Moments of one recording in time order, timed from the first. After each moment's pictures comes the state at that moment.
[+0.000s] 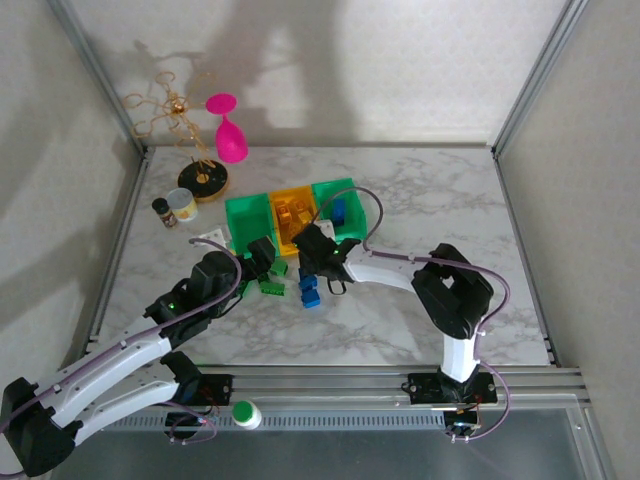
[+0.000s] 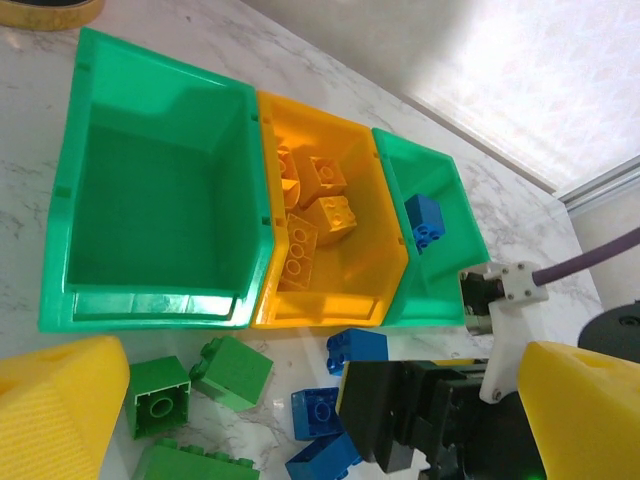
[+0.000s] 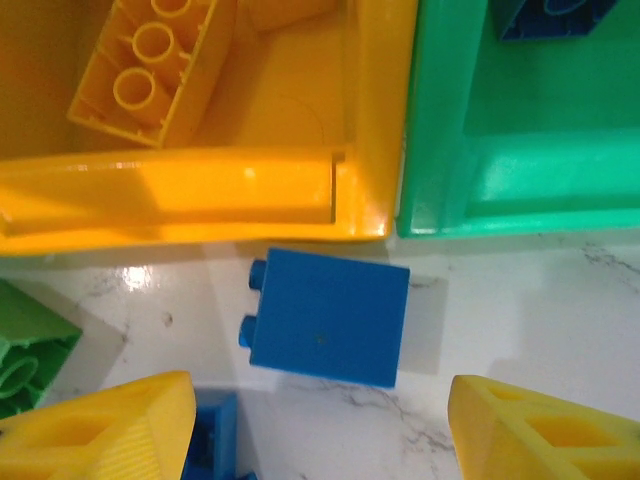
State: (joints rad) left arm -0.70 0.80 0.57 -0.21 -0.43 -0.84; right arm 0.93 1.87 1.21 -0.38 0.34 0.63
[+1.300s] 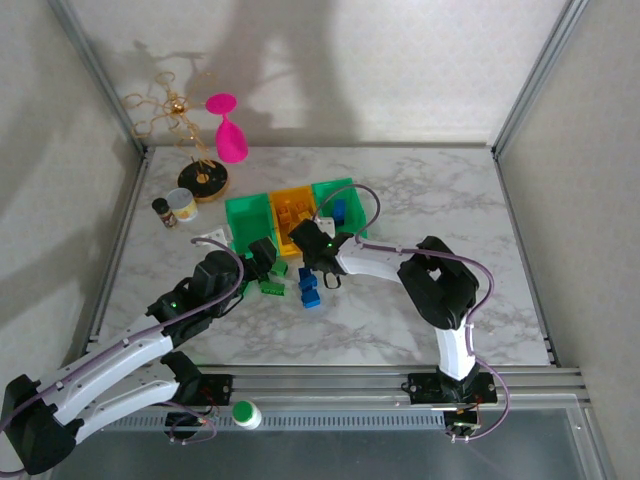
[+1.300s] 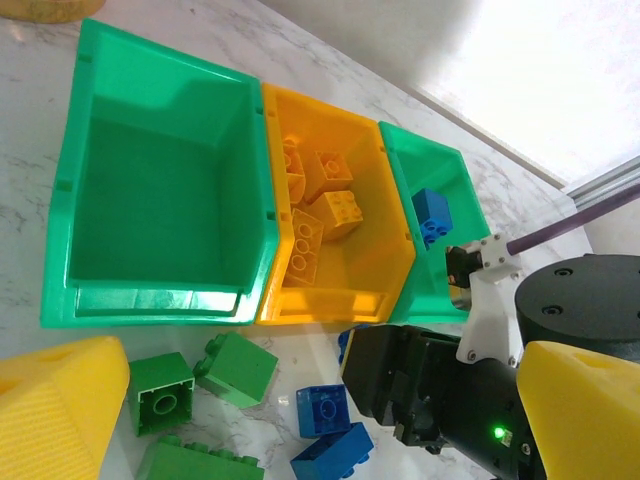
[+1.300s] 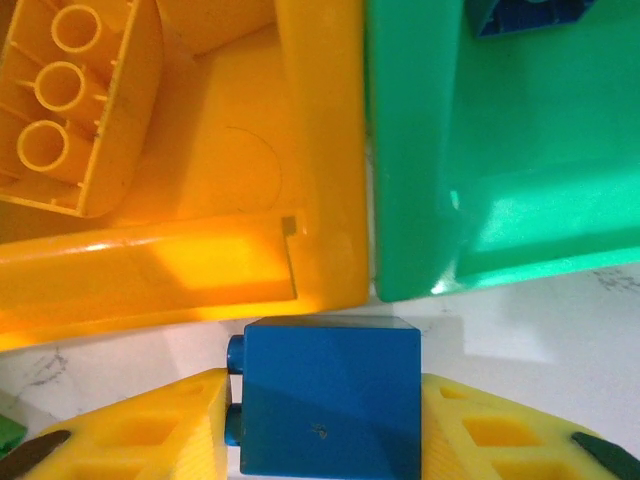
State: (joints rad) left arm -0.70 0.81 0.57 -0.21 -0.43 -0.85; right arm 0.90 1.95 1.27 -0.42 0.36 0.70
